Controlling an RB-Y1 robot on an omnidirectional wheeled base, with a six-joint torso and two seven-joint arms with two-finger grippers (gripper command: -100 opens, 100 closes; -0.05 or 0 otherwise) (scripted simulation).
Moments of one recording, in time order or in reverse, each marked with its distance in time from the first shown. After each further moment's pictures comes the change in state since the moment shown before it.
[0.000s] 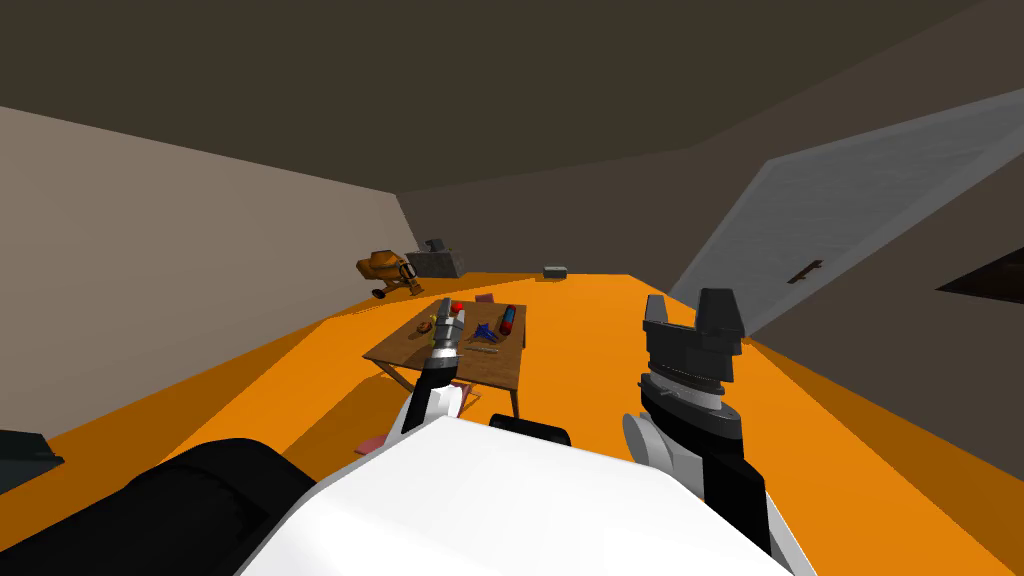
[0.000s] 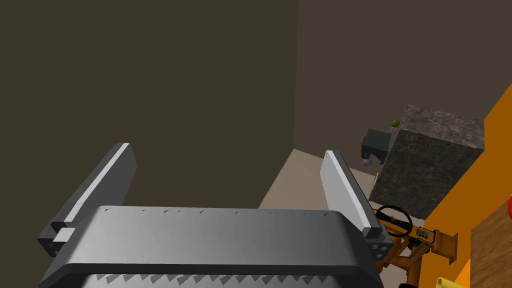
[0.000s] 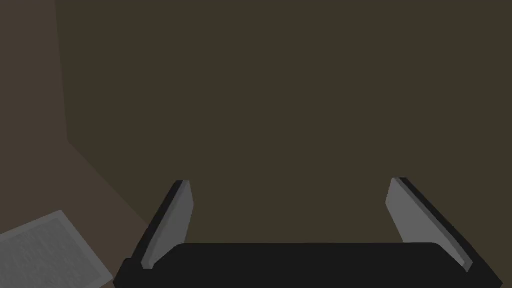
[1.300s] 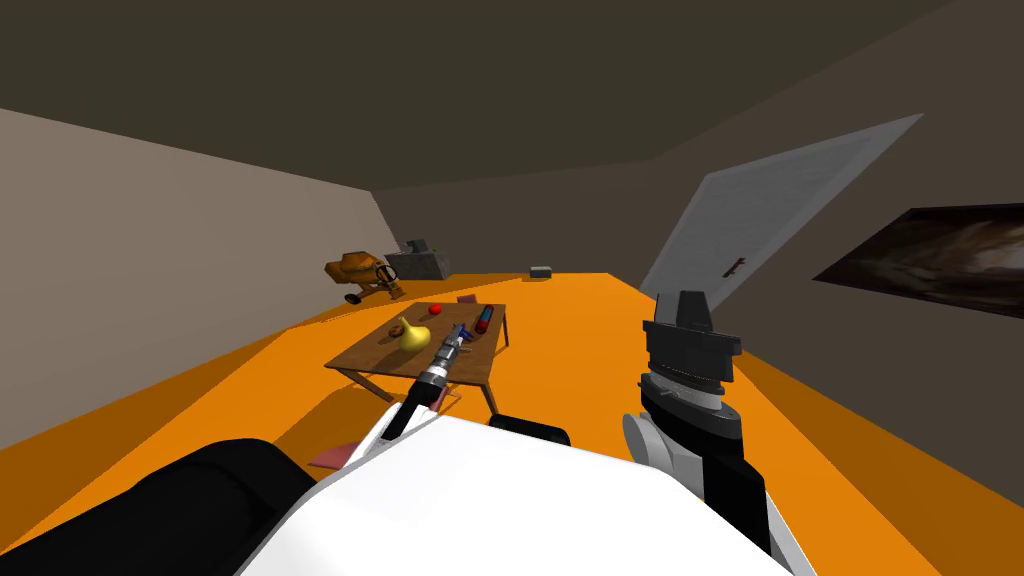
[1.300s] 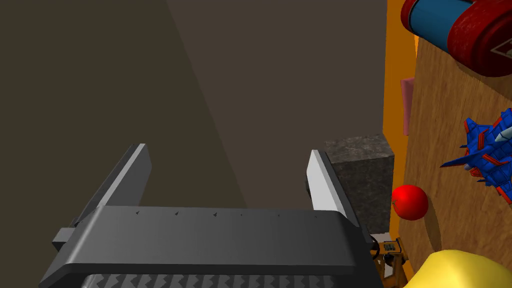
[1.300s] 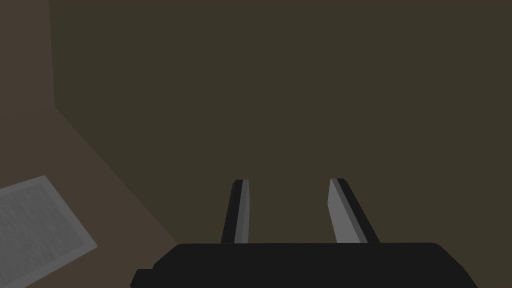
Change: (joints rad) left arm 0.085 0.331 0.029 0.200 0.006 0.114 0.036; right arm 0.000 0.000 0.000 0.000 0.000 0.000 0.000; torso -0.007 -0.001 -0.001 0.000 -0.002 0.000
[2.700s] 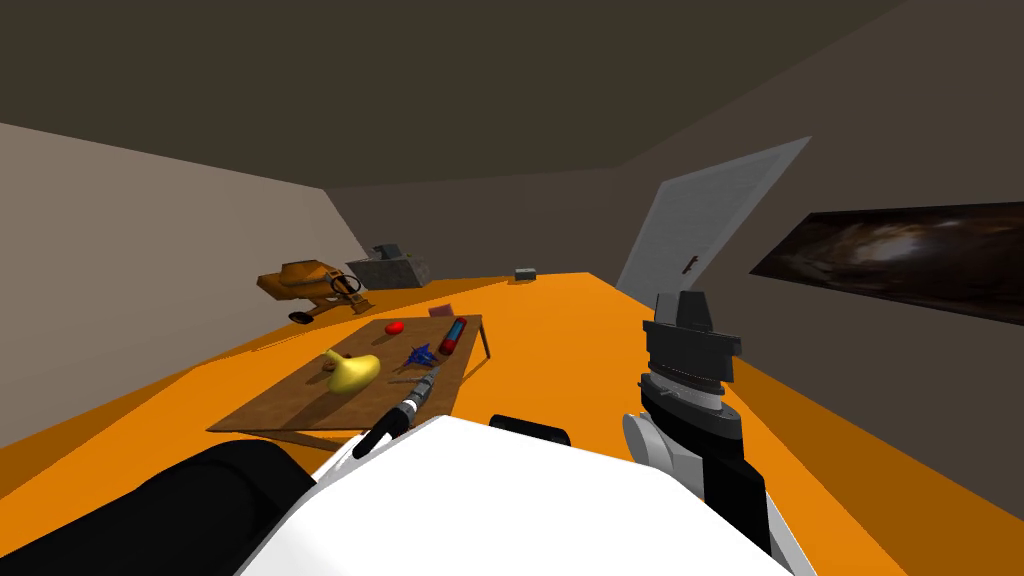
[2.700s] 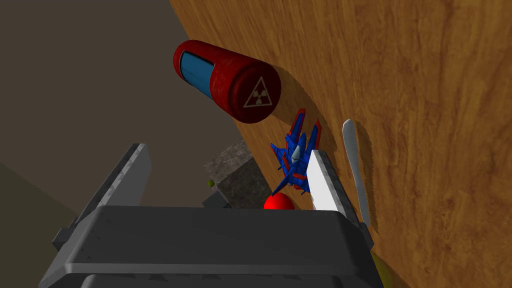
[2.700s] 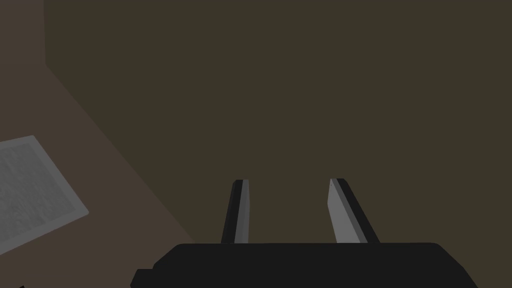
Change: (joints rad) left arm 0.071 0.227 0.035 0.364 0.169 0.267 -0.025; right arm 0.000 0.000 0.000 0.000 0.000 0.000 0.000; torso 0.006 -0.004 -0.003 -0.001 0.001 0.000
